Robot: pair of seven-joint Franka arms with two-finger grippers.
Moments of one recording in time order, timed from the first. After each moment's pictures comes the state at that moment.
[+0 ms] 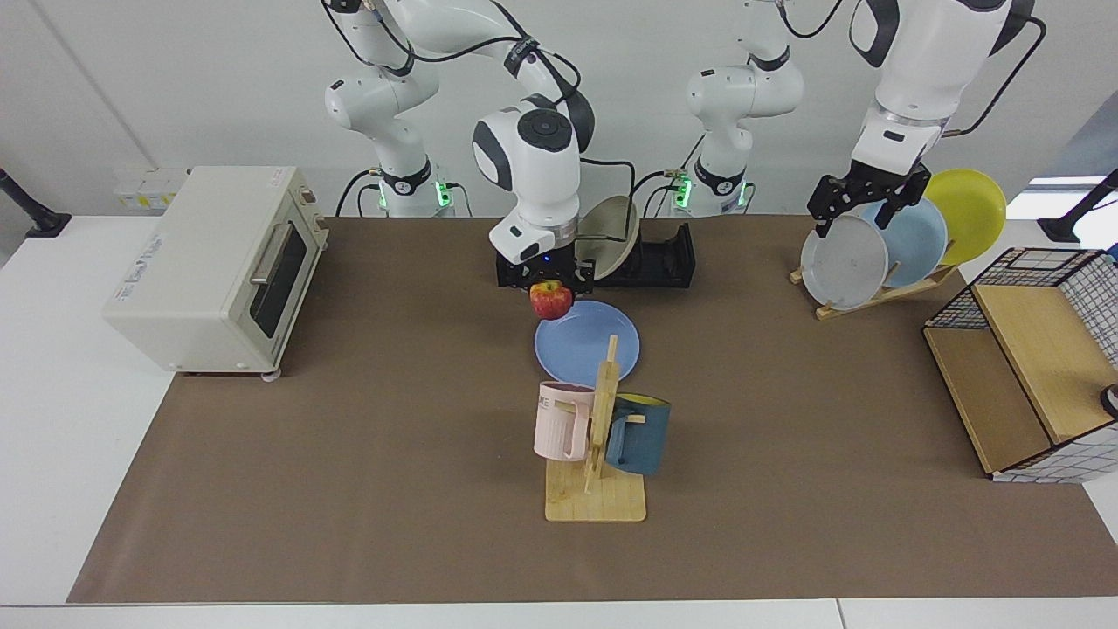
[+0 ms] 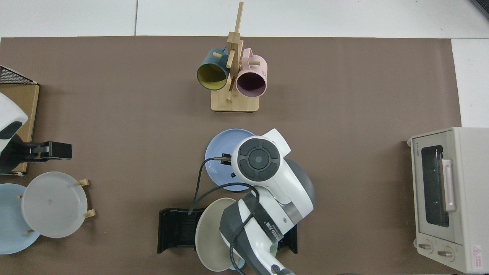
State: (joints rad) left arm 0.03 -0.18 -0.07 -1.84 0.06 1.69 -0.07; right arm 0.74 0.29 -0.09 -1.84 0.03 2.18 0.83
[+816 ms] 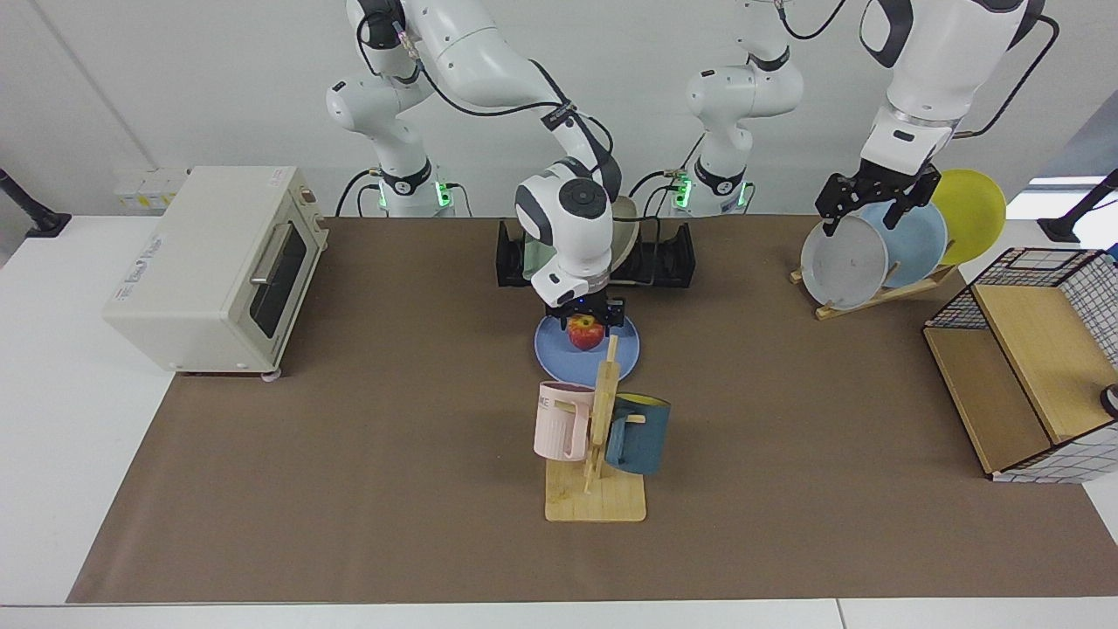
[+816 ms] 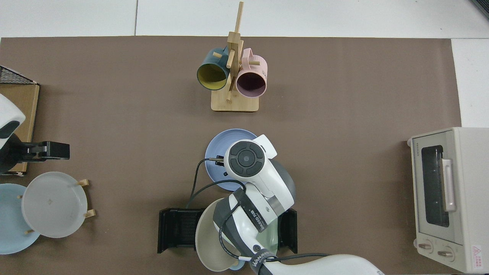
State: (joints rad) left arm 0.04 -0.17 -0.07 -1.84 0.06 1.69 -0.06; right arm 0.77 0.42 -0.09 -1.84 0.11 2.30 0.84
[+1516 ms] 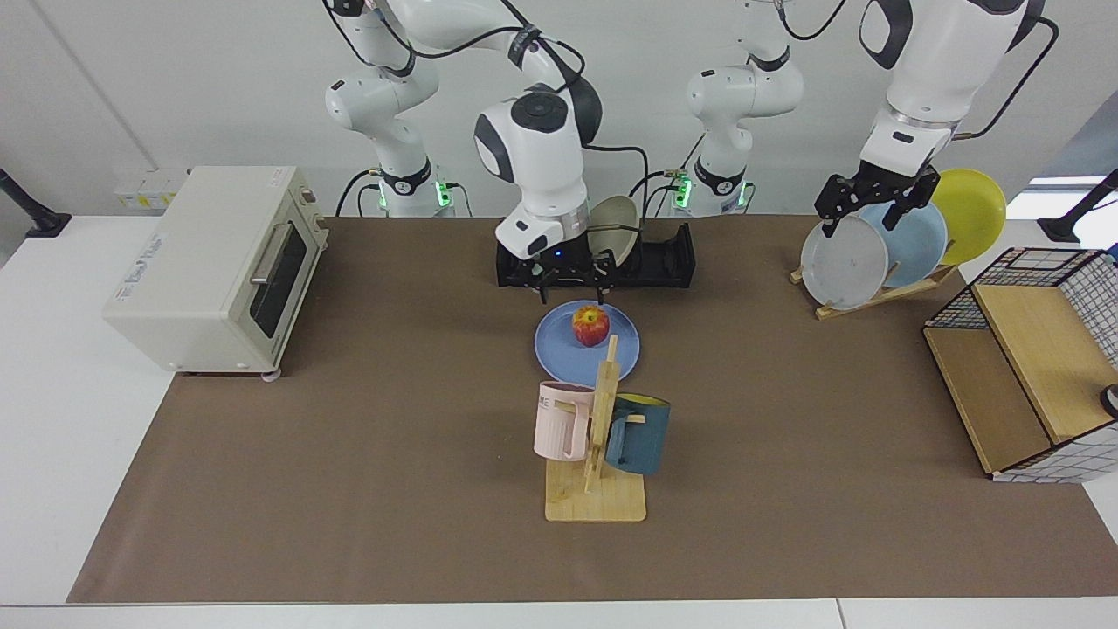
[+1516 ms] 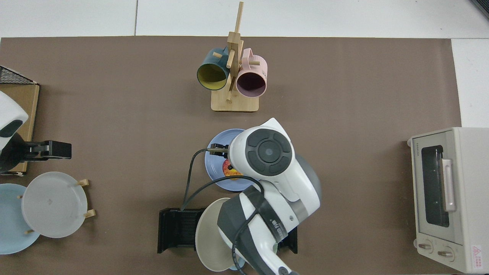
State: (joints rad) left arm 0.04 -0.17 -0.07 -1.84 0.06 1.69 -0.06; right arm 0.67 0.20 -0.13 -1.76 0.11 2.12 0.65
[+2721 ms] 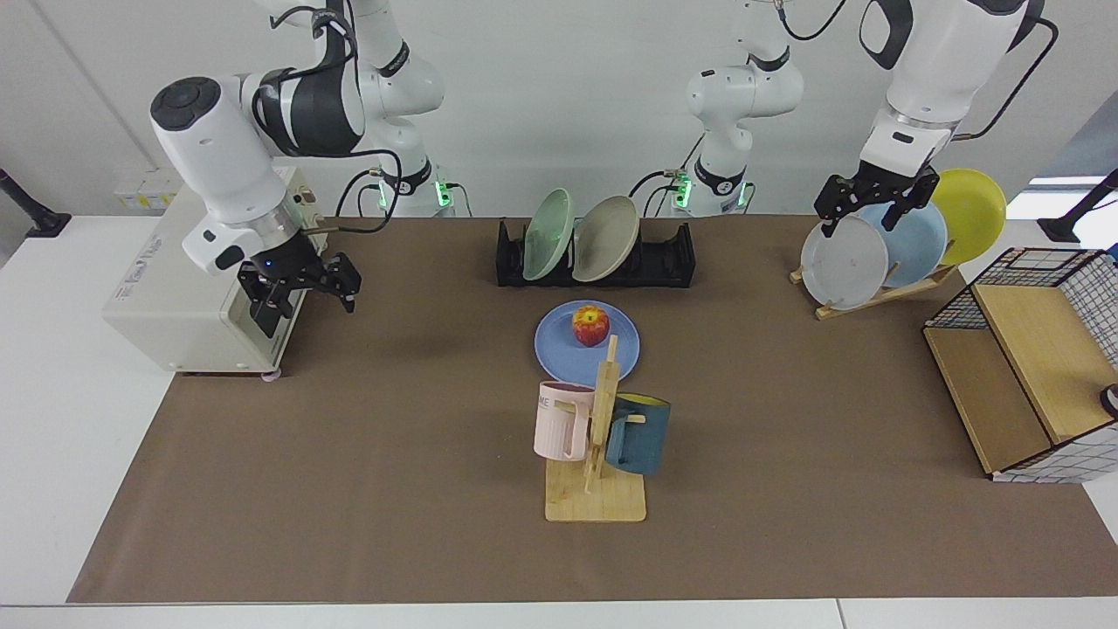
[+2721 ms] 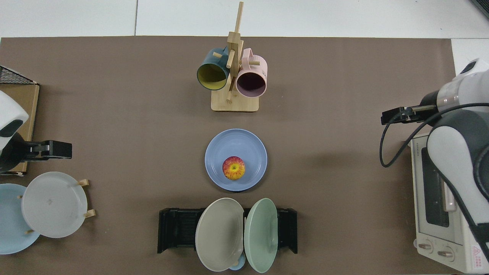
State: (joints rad) left arm 0.04 -0.17 -0.07 -1.84 0.05 1.69 -0.06; right arm 0.11 0.04 -0.13 -1.78 0.07 1.88 -0.08
